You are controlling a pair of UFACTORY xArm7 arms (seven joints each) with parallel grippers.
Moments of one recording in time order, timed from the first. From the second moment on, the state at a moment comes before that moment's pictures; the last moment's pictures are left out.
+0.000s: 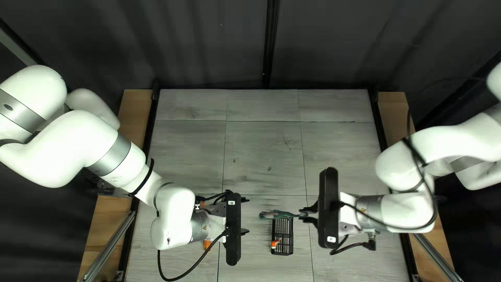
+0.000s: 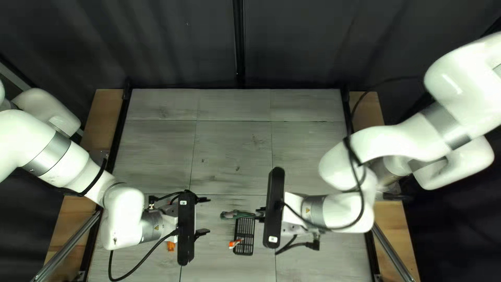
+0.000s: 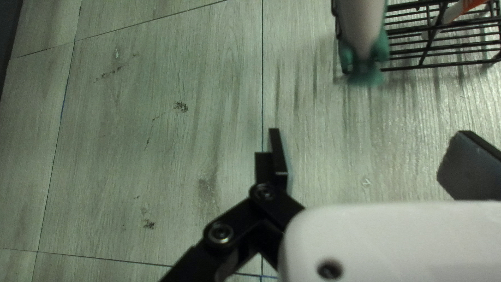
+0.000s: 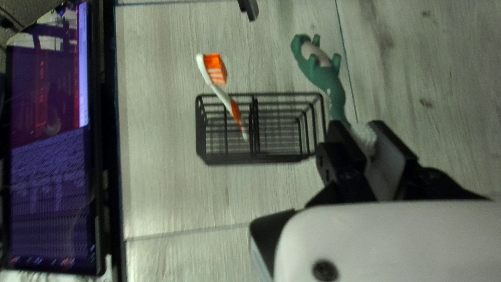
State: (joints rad) left arm -0.48 0.11 0.01 0.73 1.52 0.62 -1.73; right arm 0.37 -0.32 0.13 0.63 -0.78 0.54 1.24
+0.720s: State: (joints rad) left arm -0.42 -0.05 0.16 0.68 0.91 0.47 -0.93; right arm 0.56 -0.55 0.12 0.69 -0.45 0.96 1.01
